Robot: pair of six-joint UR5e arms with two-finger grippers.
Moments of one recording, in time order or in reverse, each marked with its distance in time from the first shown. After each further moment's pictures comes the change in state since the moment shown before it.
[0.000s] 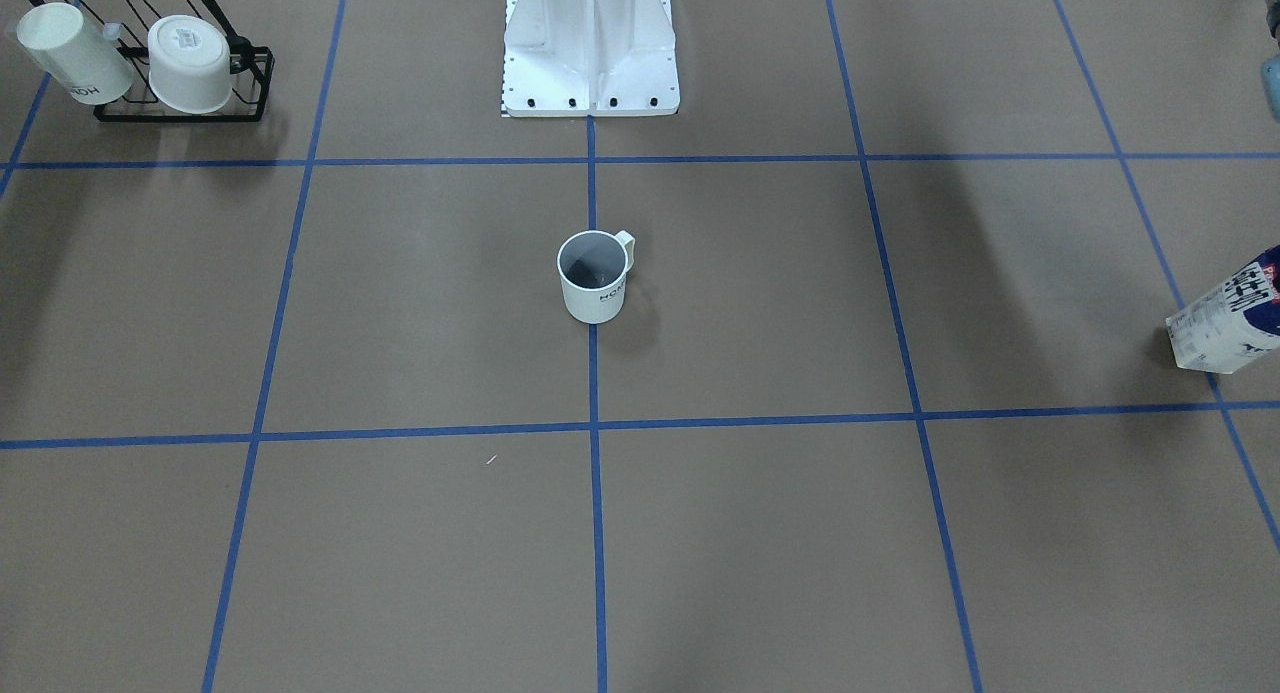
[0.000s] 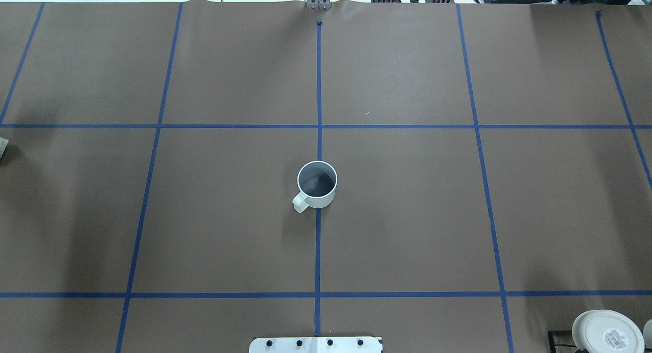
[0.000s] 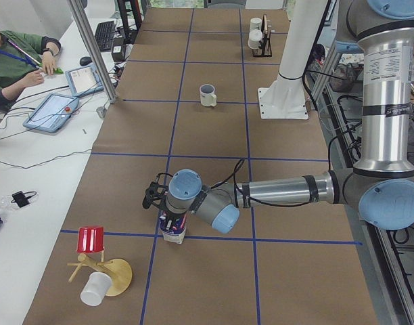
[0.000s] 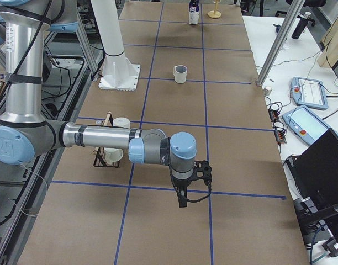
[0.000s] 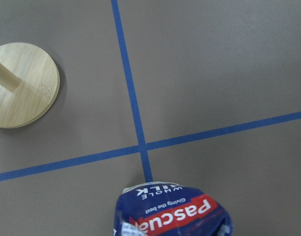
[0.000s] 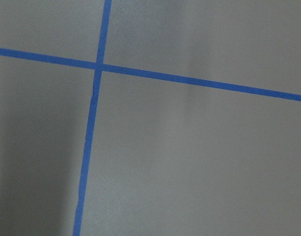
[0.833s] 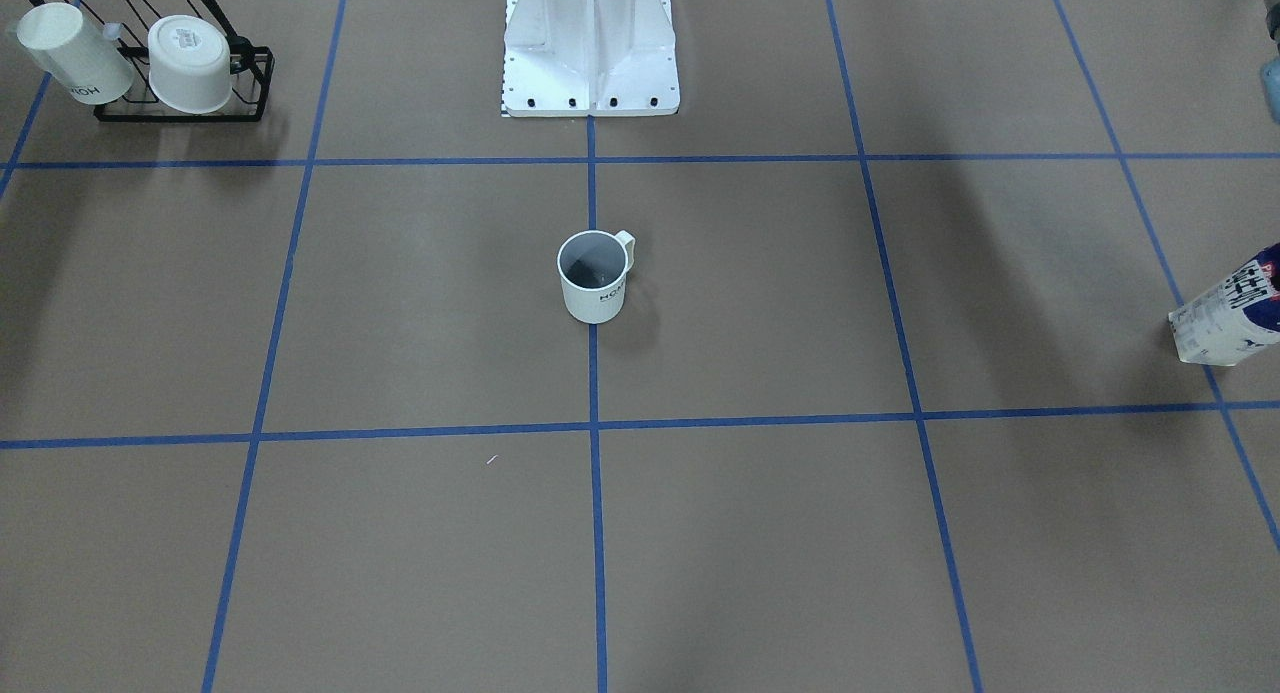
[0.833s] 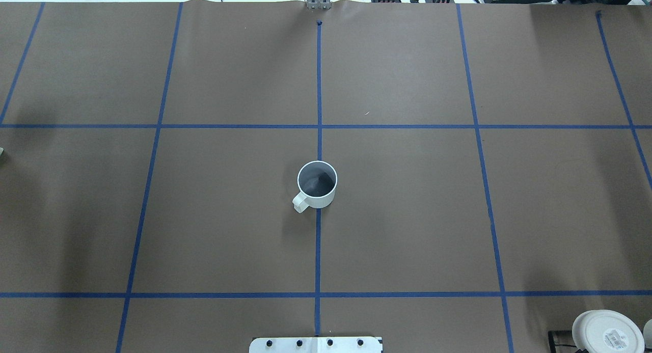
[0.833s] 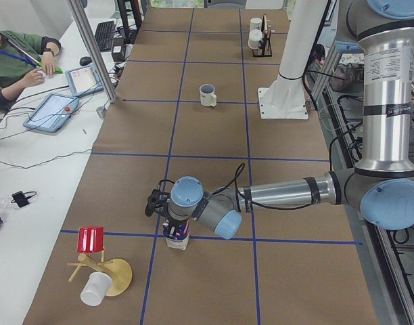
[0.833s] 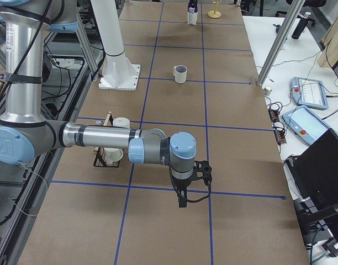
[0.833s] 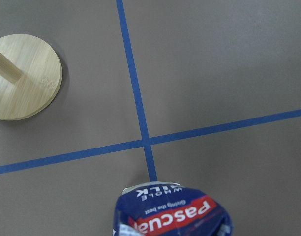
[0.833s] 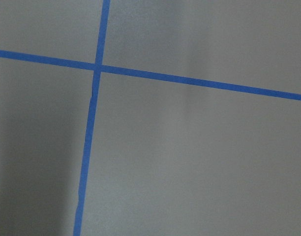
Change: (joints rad) left arm 0.004 0.012 0.047 -0.022 0.003 0.001; right arm 0.001 0.000 0.001 0.001 0.000 0.008
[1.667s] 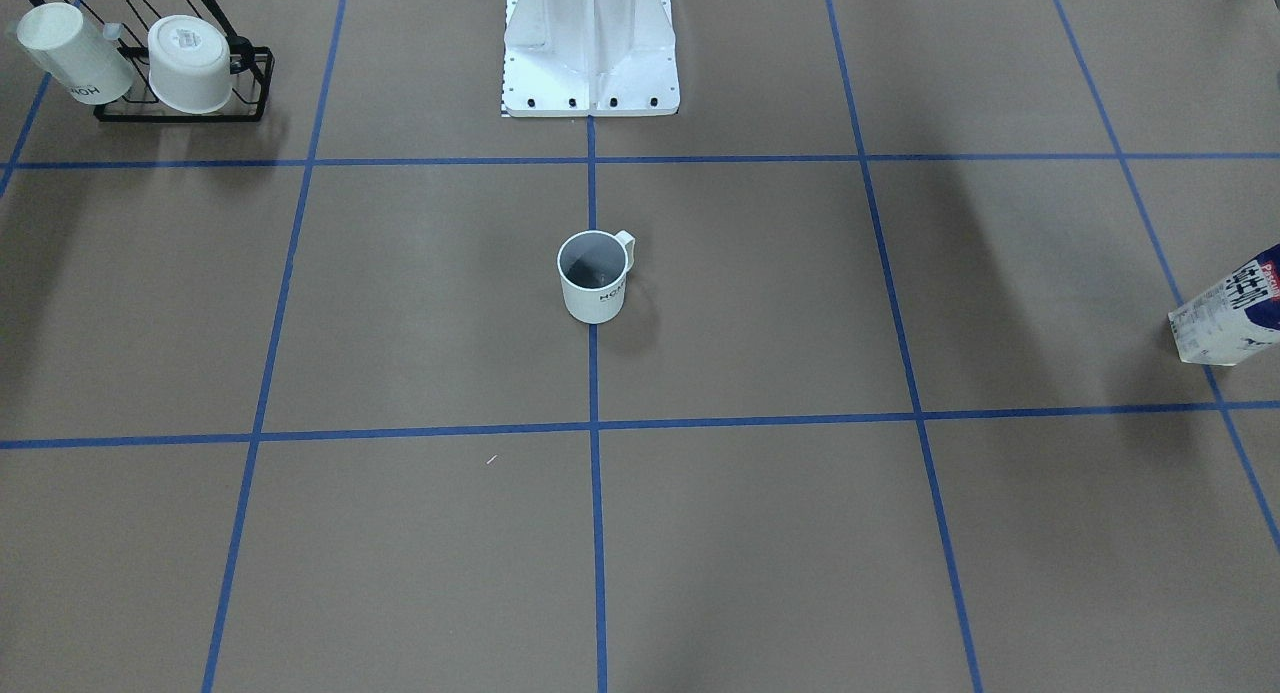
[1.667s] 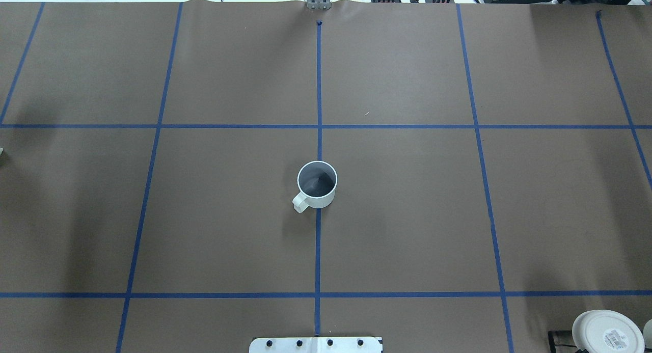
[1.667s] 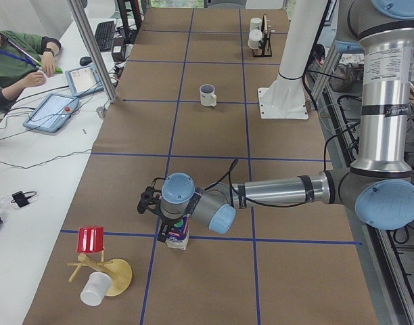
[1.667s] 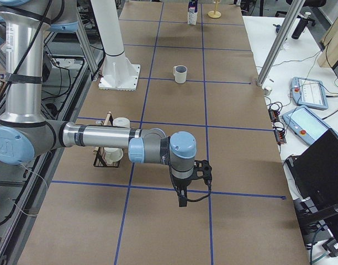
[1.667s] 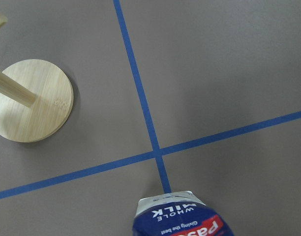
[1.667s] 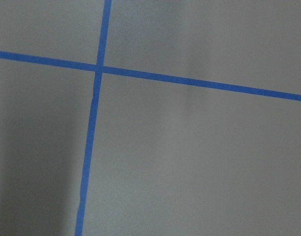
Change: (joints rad) left arm -0.024 -0.033 -0.004 0.081 -0.003 0.087; right arm 0.000 0.000 0.002 -0.001 0.002 0.003
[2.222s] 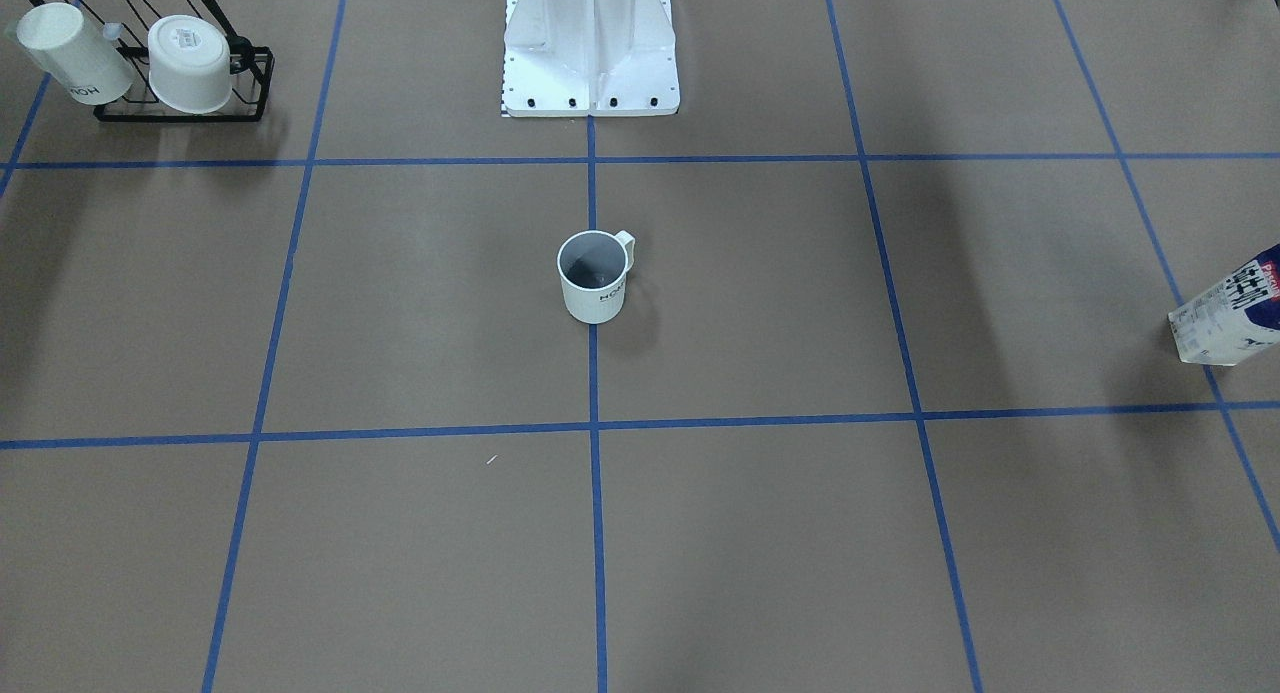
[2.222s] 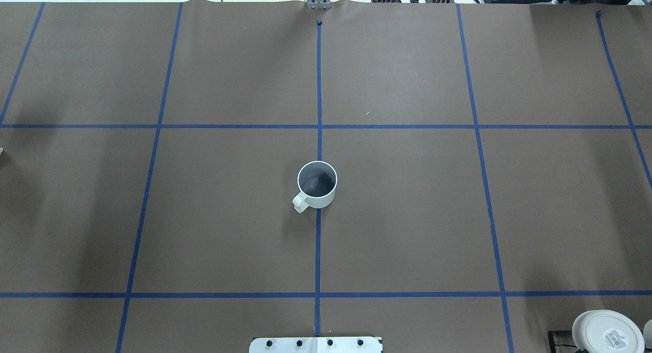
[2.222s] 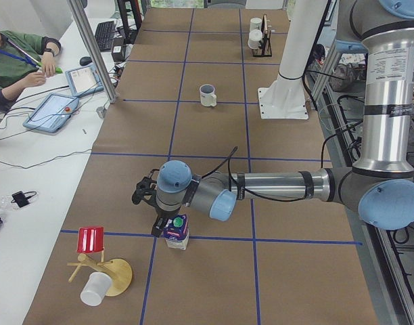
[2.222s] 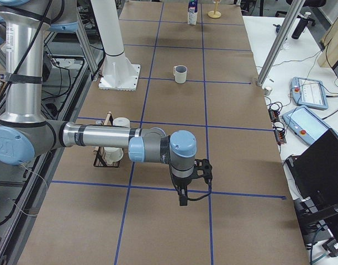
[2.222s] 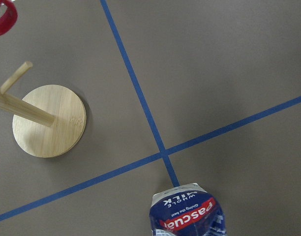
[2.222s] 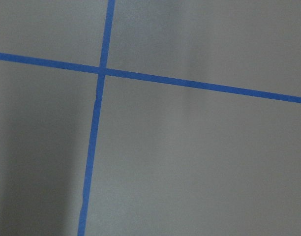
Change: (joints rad) left arm -0.059 -0.017 -0.076 0.163 0.000 0.155; right arm 0.000 0.000 0.007 -0.001 0.003 0.001
